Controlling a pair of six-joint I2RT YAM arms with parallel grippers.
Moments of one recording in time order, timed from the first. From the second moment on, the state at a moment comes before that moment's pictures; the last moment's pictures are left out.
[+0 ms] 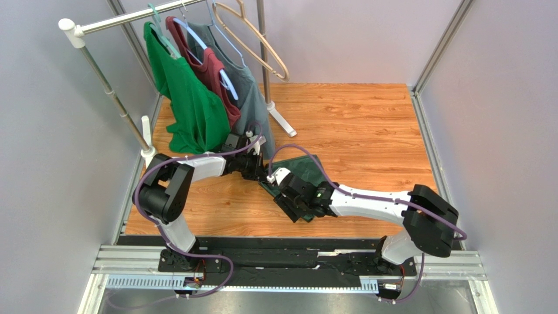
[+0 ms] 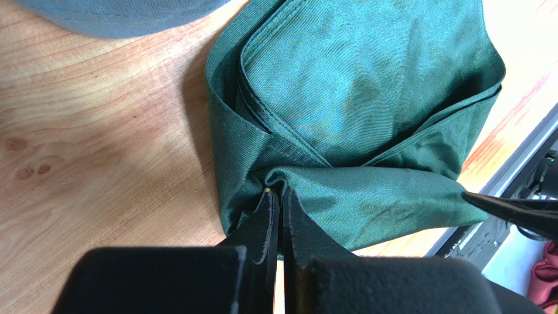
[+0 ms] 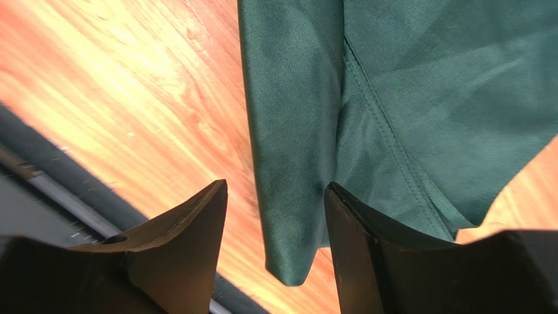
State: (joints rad) left arm -0.43 1.72 0.86 -0.09 0.52 -0.28; right arm 1.08 1.47 0.88 -0.41 0.16 0.21
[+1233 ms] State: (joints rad) left arm -0.43 1.38 0.66 -0.01 0.48 -0.35; right arm 1.00 1.60 0.85 -0.27 -0.10 0.20
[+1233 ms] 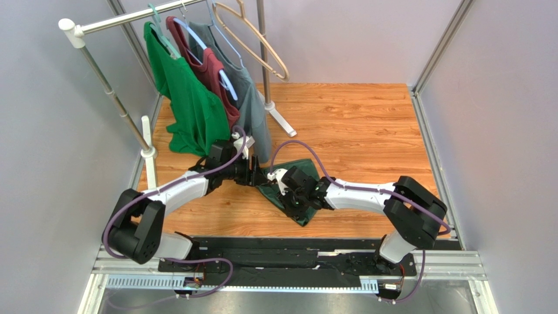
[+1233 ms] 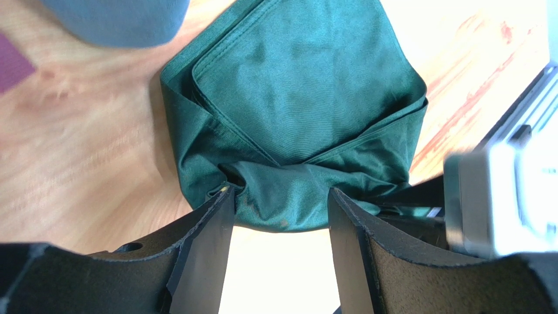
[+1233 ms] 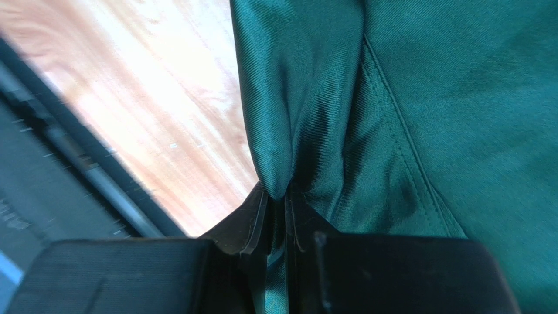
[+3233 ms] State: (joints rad) left arm -0.44 1.61 0.50 0.58 0.43 -0.35; right arm 0.57 1.89 0.93 -0.29 -0.96 0.21
